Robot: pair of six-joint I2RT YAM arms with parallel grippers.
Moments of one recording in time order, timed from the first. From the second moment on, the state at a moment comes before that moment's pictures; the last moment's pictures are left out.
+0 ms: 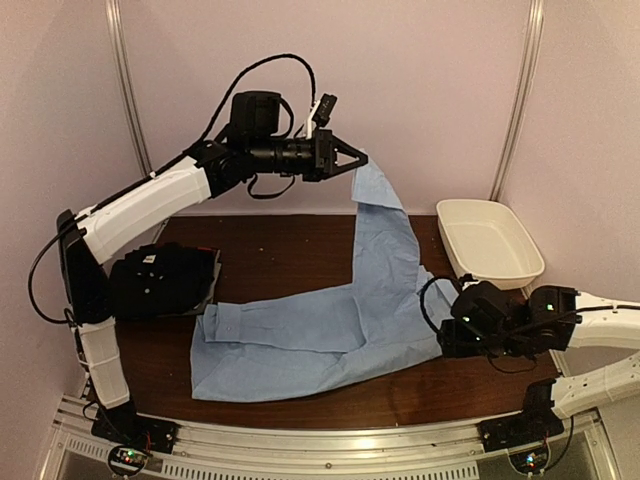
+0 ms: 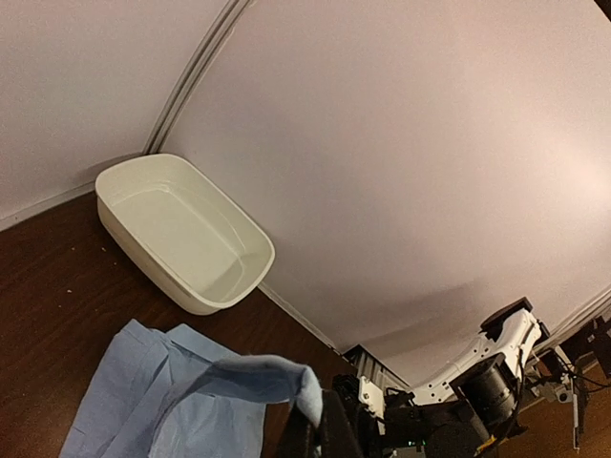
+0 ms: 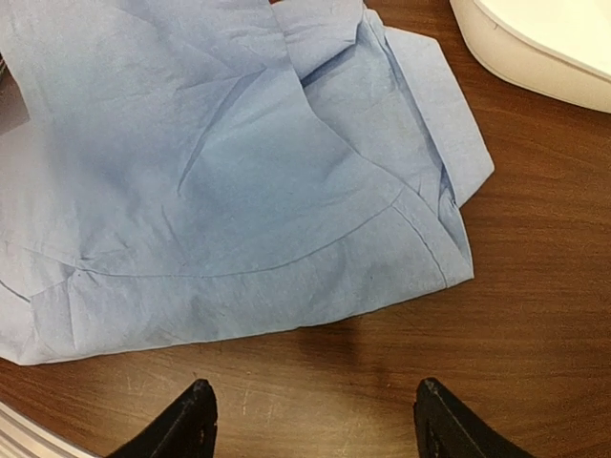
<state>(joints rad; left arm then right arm) -0.77 1.91 2.01 -0.24 0.60 -0.58 1.05 0.95 0.71 -0.85 0.49 0.91</state>
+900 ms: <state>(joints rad) -0.77 1.87 1.94 -0.23 0.66 -0.60 0.76 1.34 1.00 -0.21 0.39 0.08</state>
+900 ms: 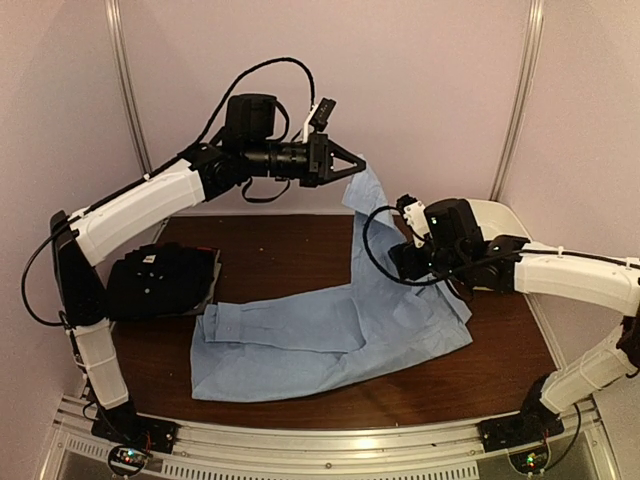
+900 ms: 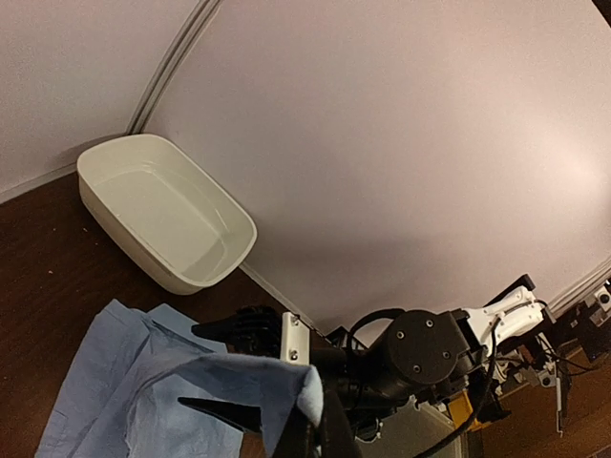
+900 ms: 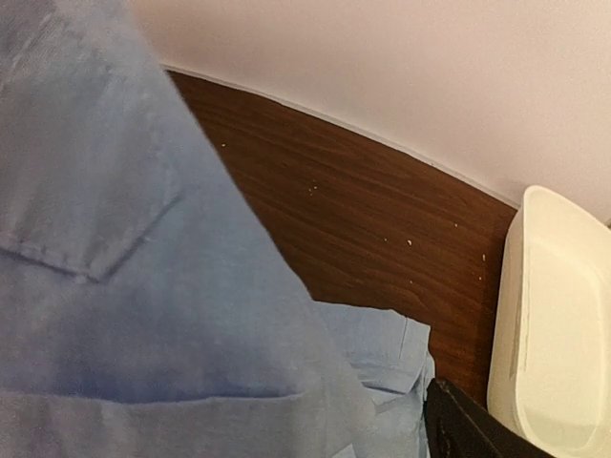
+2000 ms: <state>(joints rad) -0.77 1.87 1.76 -0.23 0.58 -0.52 0.66 1.16 0.98 -0.48 0.49 0.19</state>
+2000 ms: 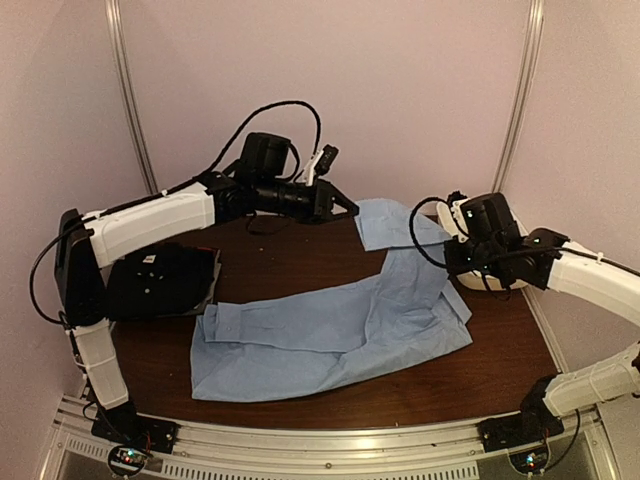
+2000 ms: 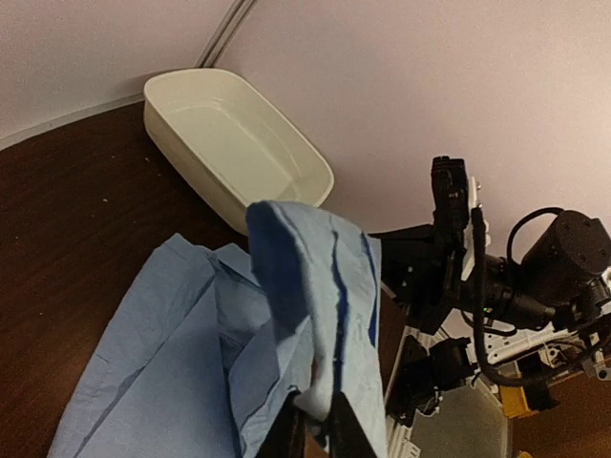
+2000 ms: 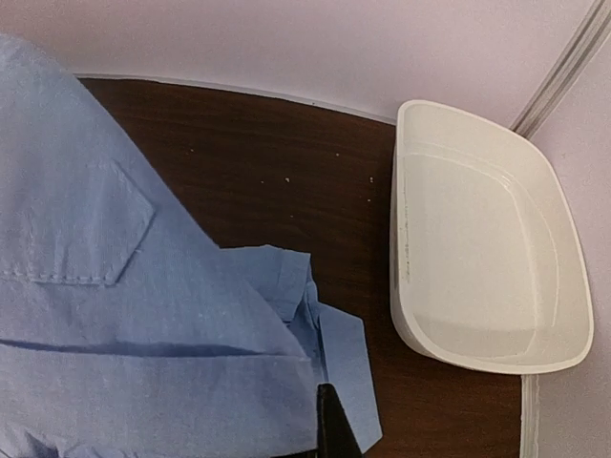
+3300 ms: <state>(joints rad) -0.75 1.18 0.53 -0.48 0.00 -0.69 0.47 1.46 1.01 -0.39 0.24 0.19</state>
